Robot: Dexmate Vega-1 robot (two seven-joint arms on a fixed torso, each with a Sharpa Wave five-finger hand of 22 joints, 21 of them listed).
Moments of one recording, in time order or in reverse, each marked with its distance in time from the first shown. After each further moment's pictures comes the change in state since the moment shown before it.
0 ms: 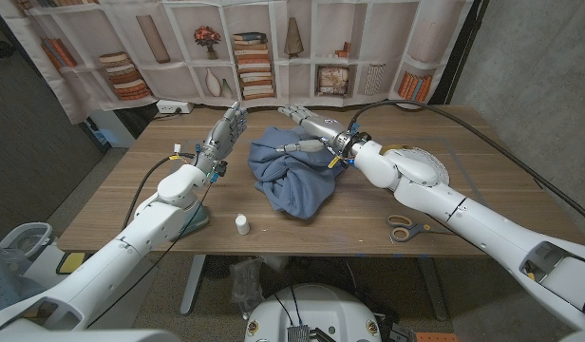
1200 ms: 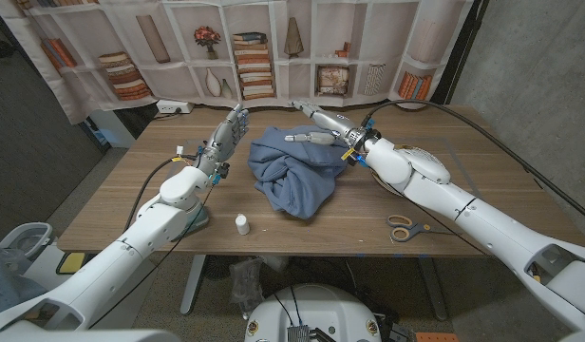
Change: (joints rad) left arm 0.006 -0.001 0.007 -0.010 0.003 0.006 0.007; left_hand 0.000 0.000 0.007 -0.001 0.000 -0.011 0.000 0.000 0.000 0.000 0.000 0.000 0.000 0.000 0.000 0.000 0.000 0.000 0.000 0.000 0.000; right arm -0.033 -0.006 0.083 0.046 0.172 0.126 -0.008; right_hand 0.000 0.000 0.051 -0.004 -0.046 0.029 -0.011 -0.004 0.000 0.034 -0.019 -0.006 0.000 0.027 -0.016 -0.005 0.000 -0.014 -0.007 0.023 0.000
